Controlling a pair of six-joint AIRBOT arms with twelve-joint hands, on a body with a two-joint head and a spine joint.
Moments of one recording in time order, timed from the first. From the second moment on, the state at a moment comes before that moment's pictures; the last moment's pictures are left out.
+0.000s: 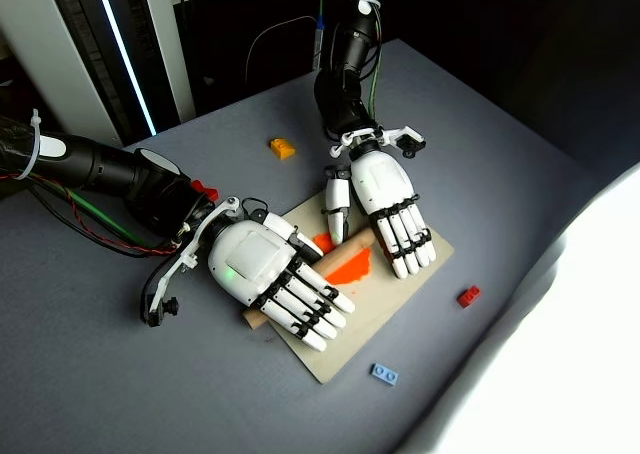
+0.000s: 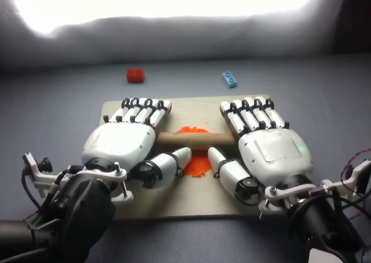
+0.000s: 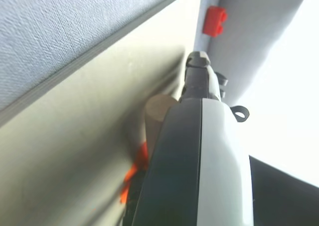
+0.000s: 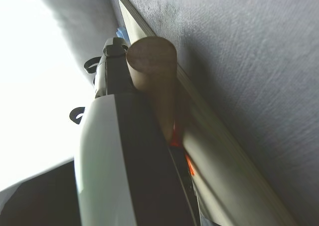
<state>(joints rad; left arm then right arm) 0.74 -1.38 1.21 -0.85 -0.93 1.55 -0.74 -1.62 1.26 -2.26 -1.23 1.54</state>
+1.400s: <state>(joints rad) 0.70 -1.45 1.31 -0.85 -0.89 1.55 -0.69 -1.63 1.37 -2.22 -1.14 1.60</state>
